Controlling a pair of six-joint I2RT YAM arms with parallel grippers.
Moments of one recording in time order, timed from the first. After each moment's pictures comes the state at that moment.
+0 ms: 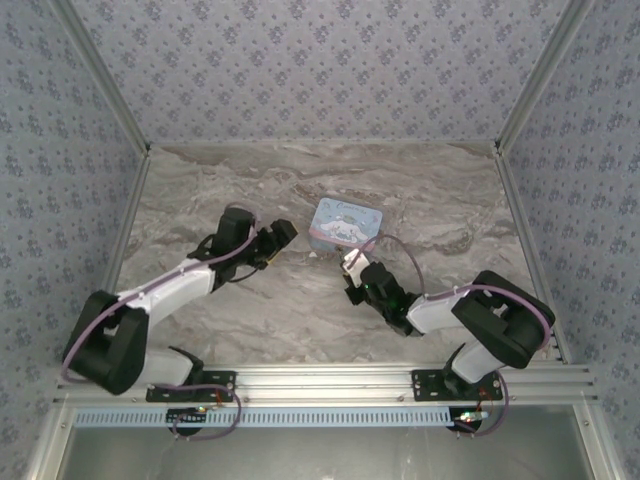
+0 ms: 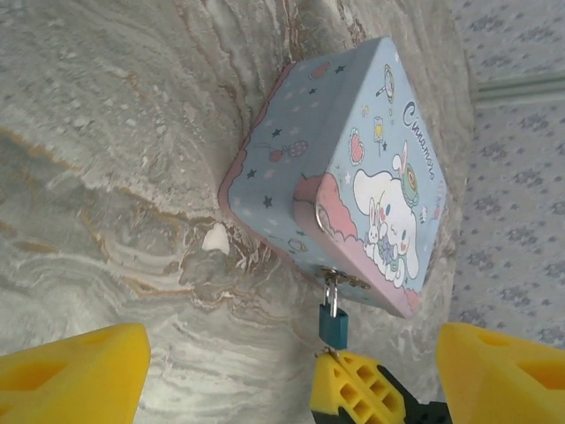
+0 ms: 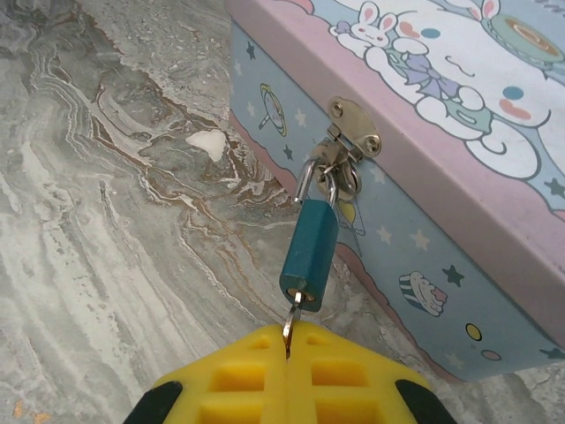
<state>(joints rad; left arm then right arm) -0.48 1.37 0.72 0.01 0.31 -1.08 0.82 1.53 0.36 0.65 0.24 -0.03</state>
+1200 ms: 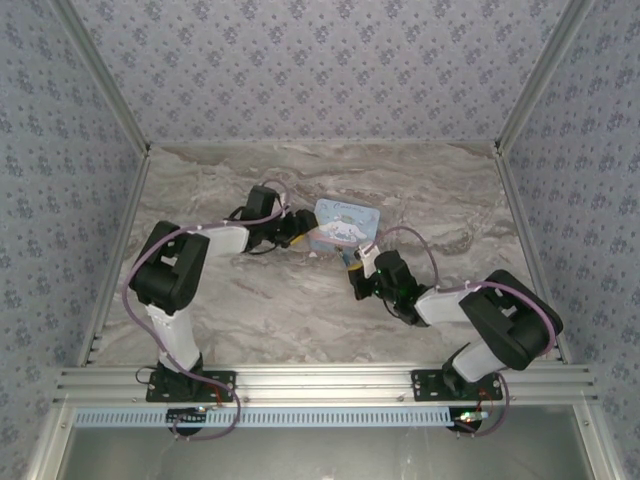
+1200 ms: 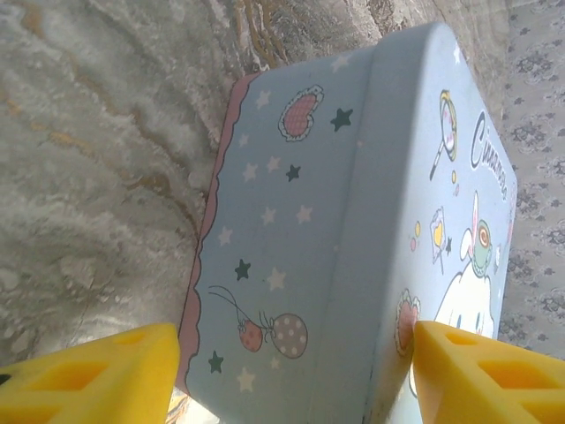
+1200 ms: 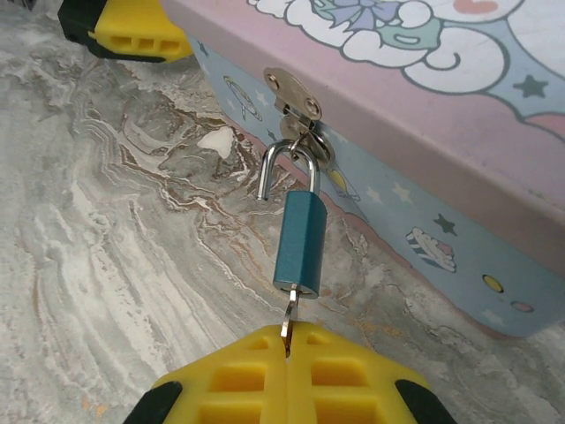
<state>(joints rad) -0.45 1.87 1.01 0.13 0.52 -0.87 0.65 1.50 0.37 0.57 -0.09 0.18</state>
